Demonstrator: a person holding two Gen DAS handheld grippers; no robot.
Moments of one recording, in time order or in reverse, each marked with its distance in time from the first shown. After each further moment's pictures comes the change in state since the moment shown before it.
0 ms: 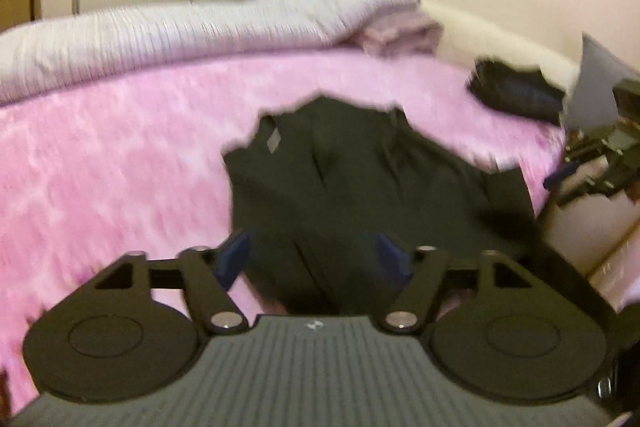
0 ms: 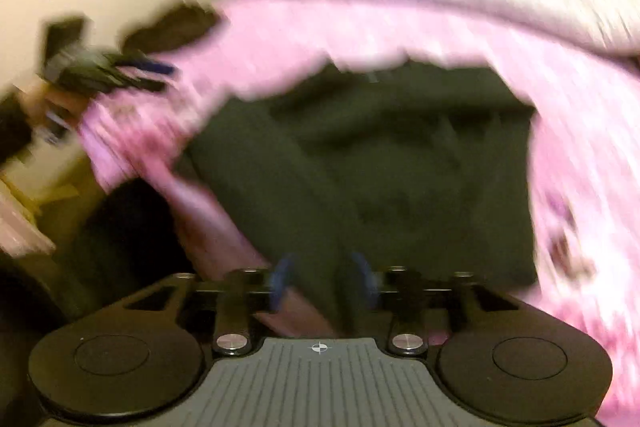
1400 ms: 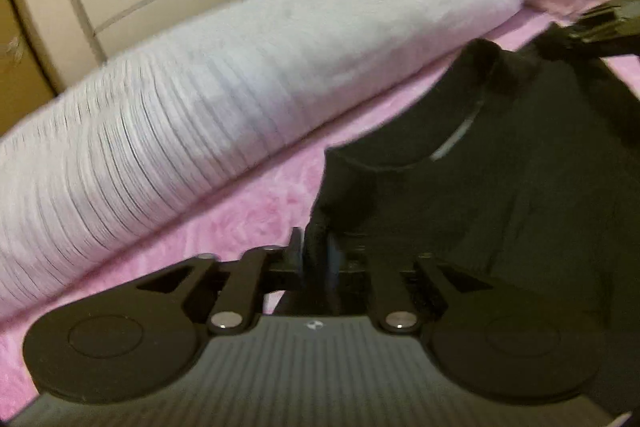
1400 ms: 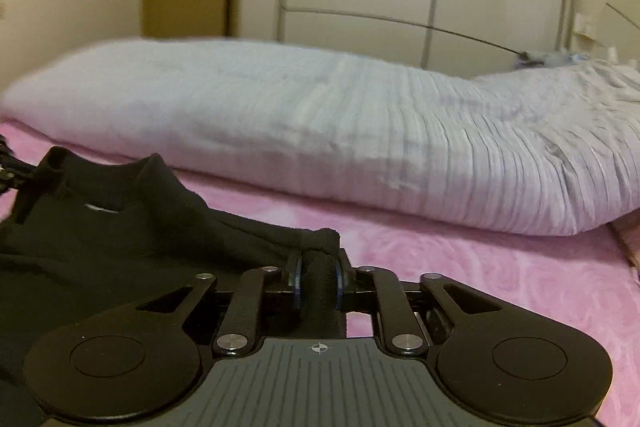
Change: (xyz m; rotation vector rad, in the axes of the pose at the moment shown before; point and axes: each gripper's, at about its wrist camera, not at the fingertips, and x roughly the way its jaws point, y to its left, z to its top) left arm 0.434 0.246 0.259 0.258 0.144 0.366; right arm 0.305 -0.394 0.319 0.077 -0.251 -0.466
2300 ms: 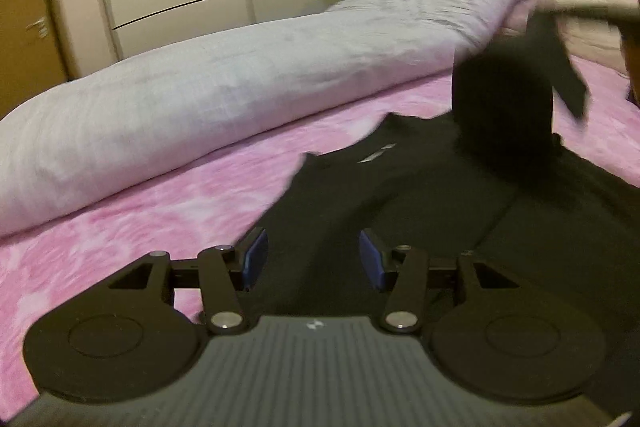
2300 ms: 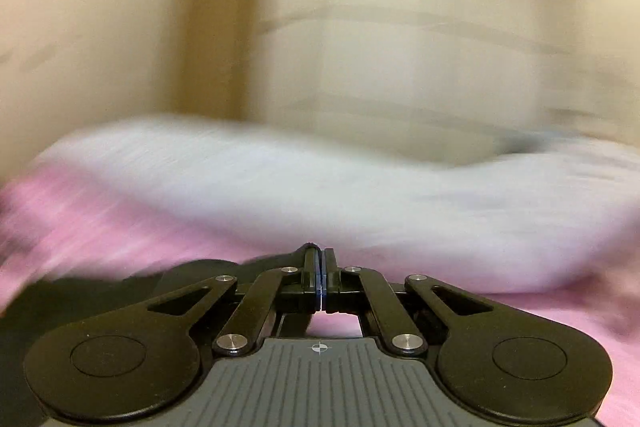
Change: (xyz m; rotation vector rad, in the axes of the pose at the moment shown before) left arm -0.144 -0.034 -0.072 -0.077 -0.127 -0.124; right arm -0.213 -0.077 -0.025 0.094 -0.349 -0.073
